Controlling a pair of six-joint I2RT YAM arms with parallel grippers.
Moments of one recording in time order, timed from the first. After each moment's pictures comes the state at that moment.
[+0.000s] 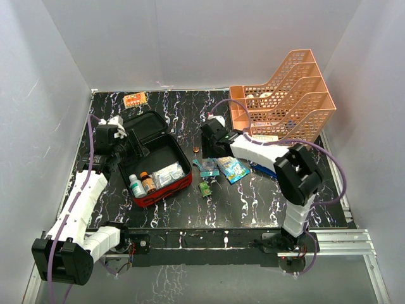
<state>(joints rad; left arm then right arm) -0.12 1.02 0.90 -0.62 0.14 -0.51 0.70 1.81 1.30 -0.42 0.21 0.53</state>
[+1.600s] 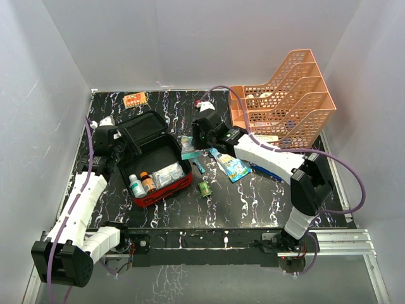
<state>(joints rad) -0.12 1.00 0.89 -0.62 -0.06 -0.55 0.77 1.70 1.38 -0.36 0.13 0.47</state>
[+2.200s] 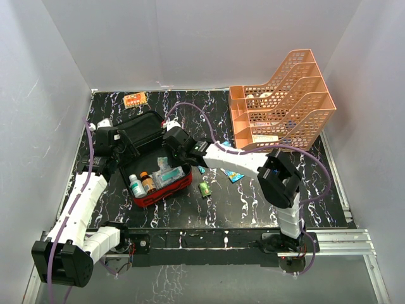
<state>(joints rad) -0.12 1.00 0.89 -0.65 -0.14 -0.57 0.97 1.96 1.57 -0.36 0.10 0.44</state>
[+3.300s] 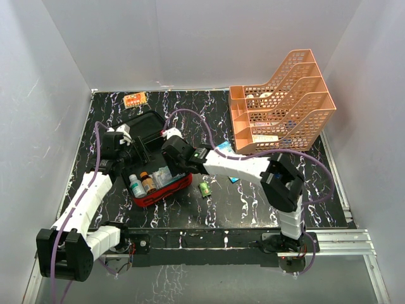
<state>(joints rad) -0.12 1.05 0.75 -0.49 0.24 -0.57 1.03 1.96 1.55 -0.45 0.21 0.39</state>
